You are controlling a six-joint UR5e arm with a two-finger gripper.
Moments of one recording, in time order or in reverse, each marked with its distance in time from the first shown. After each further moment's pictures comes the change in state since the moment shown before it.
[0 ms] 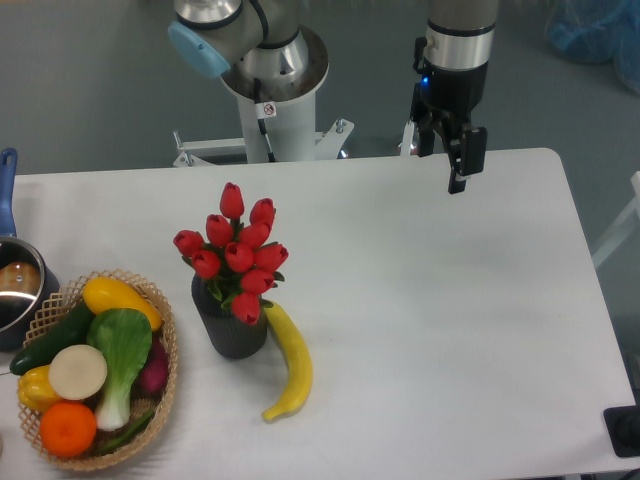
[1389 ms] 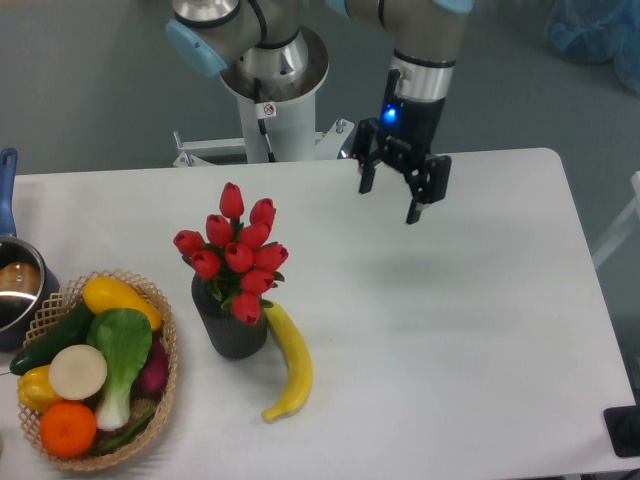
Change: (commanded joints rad) arm -0.040 -0.009 -0.205 0.146 -0.382 -0.428
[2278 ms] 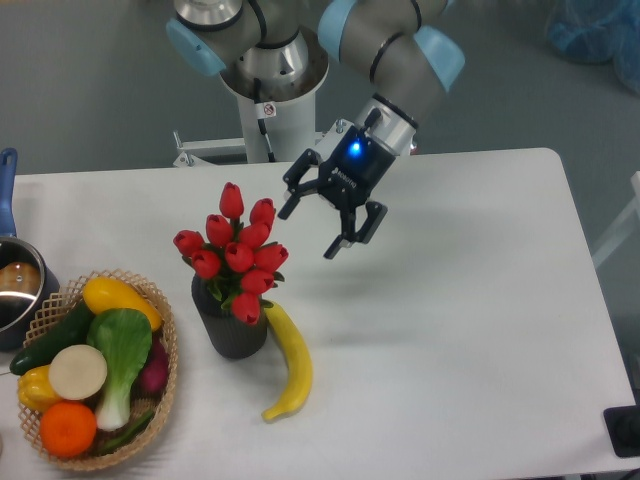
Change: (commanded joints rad) arm -0.031 -0.160 -0.088 -0.017 -0.545 -0.018
